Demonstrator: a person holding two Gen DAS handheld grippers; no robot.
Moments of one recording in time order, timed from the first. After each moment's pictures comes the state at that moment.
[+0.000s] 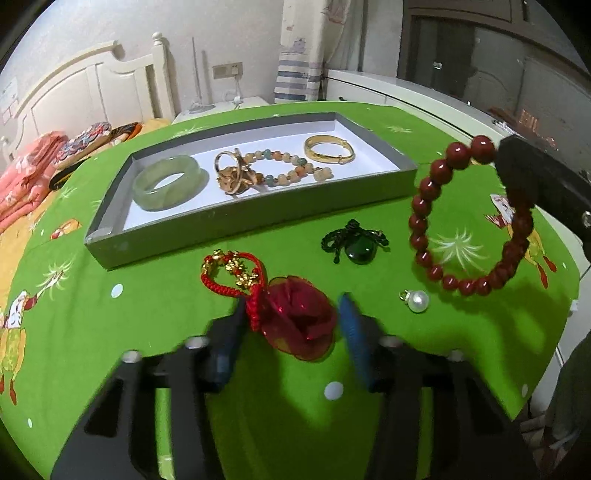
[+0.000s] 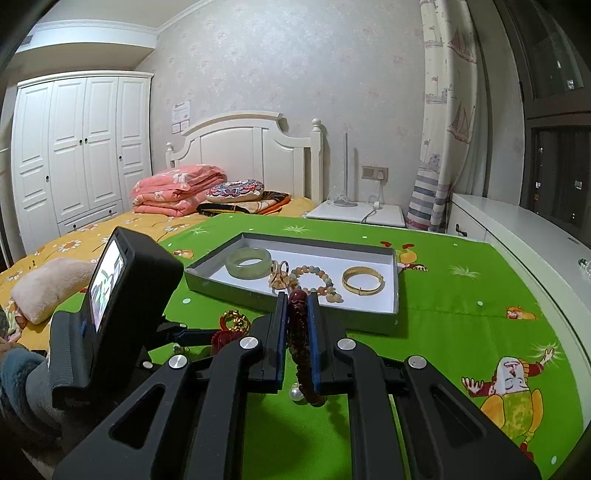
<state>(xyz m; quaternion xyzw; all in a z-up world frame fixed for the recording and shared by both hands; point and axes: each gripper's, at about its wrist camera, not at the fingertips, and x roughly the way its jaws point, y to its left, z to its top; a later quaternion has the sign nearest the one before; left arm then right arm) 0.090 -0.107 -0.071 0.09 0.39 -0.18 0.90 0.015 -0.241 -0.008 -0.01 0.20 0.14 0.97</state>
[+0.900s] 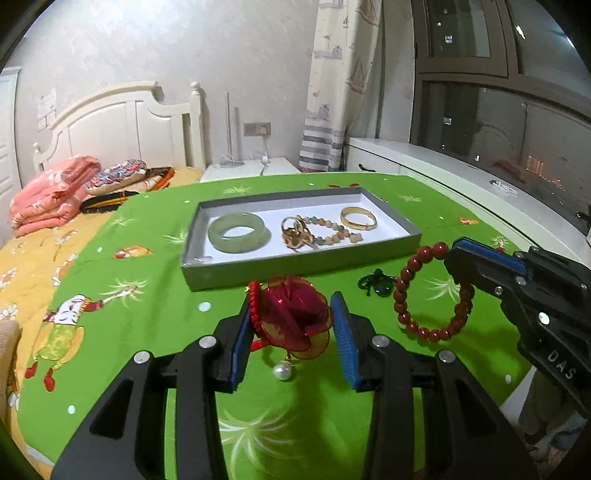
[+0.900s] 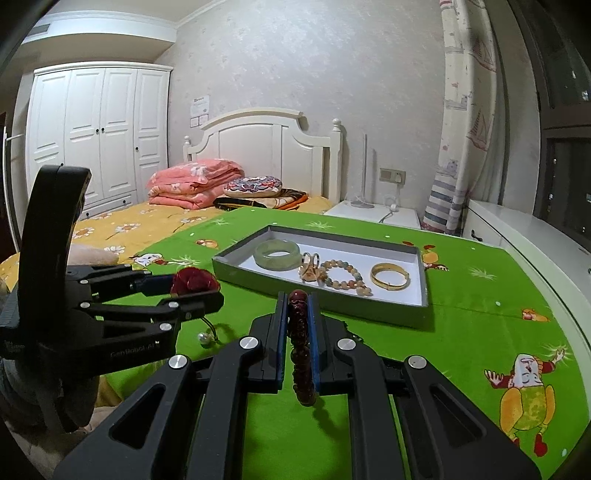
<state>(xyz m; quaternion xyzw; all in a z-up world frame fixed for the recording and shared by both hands) 0.035 -0.044 -0.020 0.05 0.28 -0.15 0.95 0.000 -0.217 -0.015 -0.02 0.19 0.17 0.97</state>
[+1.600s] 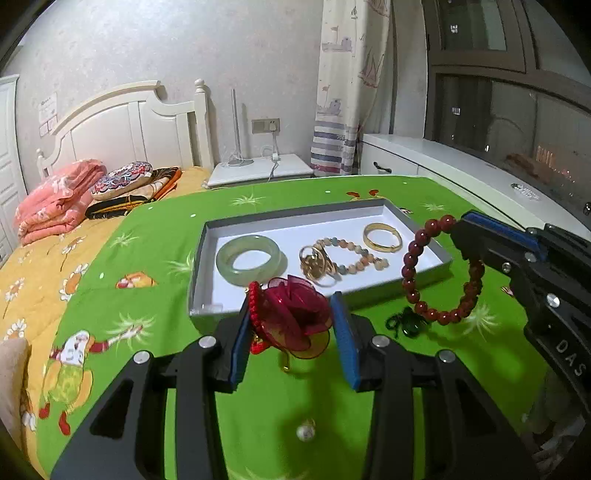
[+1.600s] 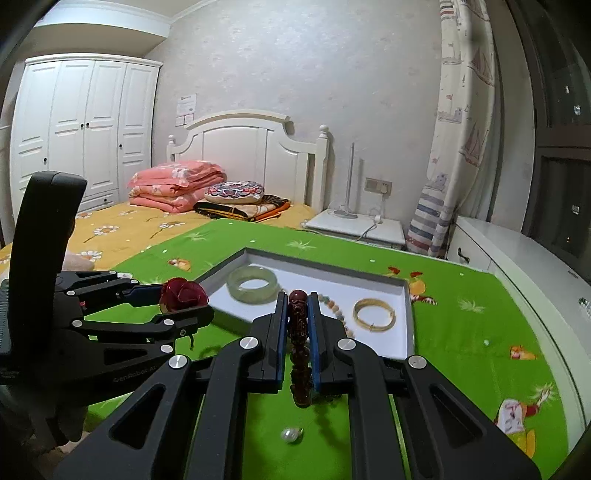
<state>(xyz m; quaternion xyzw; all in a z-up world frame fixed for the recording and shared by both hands) 0.092 -0.053 -0.003 0.06 0.29 -0.13 0.94 0.048 -0.206 0.013 -0.05 0.18 0.13 0.97</state>
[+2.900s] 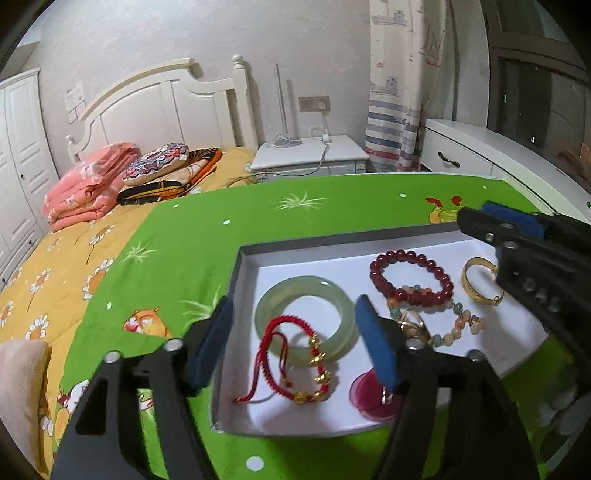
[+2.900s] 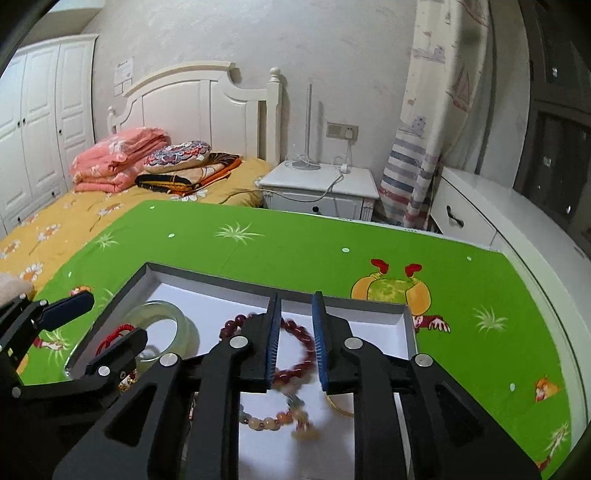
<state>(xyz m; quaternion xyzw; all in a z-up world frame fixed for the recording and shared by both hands) 0.220 -0.045 -0.014 0.07 0.33 -0.03 0.94 0.227 -0.214 -0.001 -0.01 0.30 0.05 0.95</state>
